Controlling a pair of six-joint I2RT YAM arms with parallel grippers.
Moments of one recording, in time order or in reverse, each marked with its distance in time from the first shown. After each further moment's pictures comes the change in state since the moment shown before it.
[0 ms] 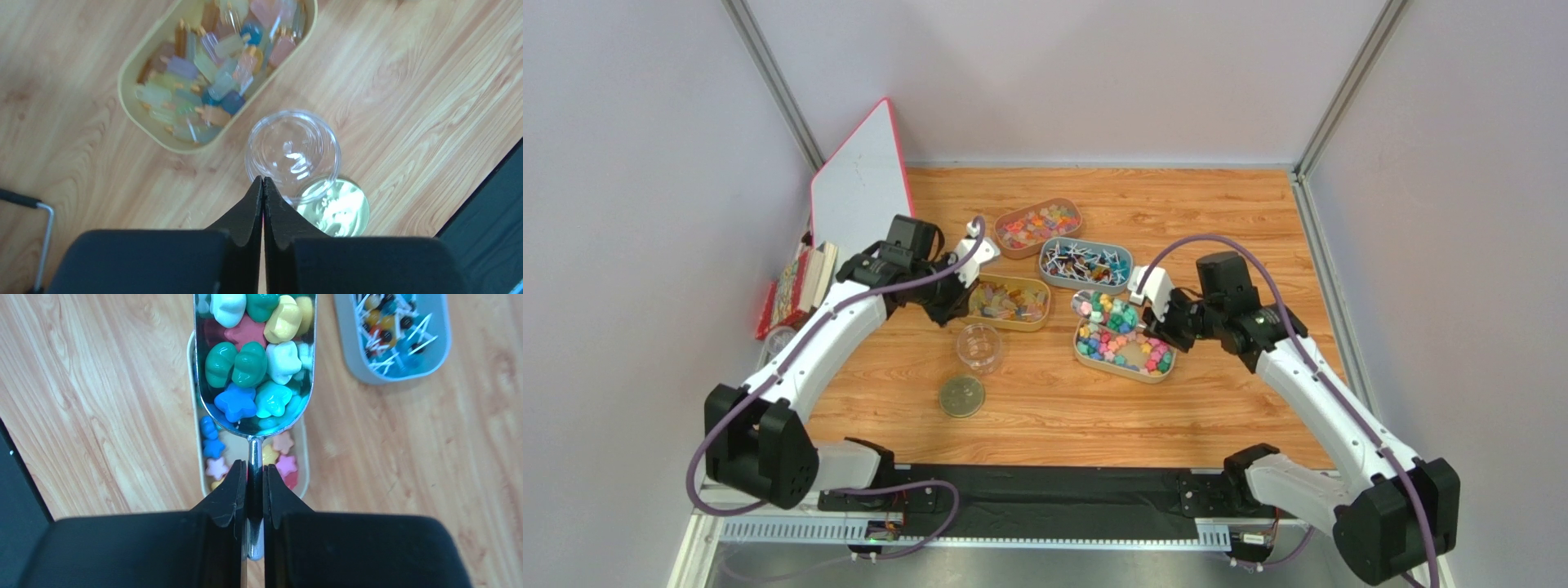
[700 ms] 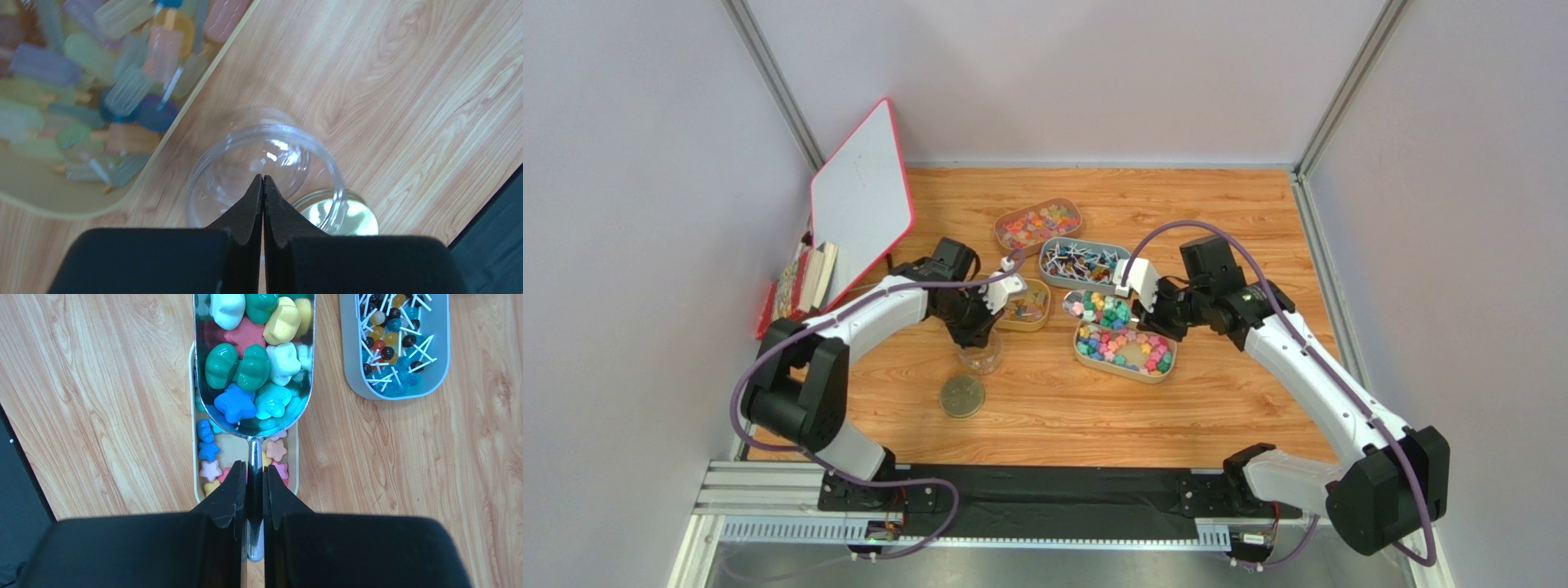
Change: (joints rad) left arm -0.060 0.185 -0.168 0.136 -0.003 0.051; right arm 0.050 0.143 0.180 -0.095 0.025 -0.060
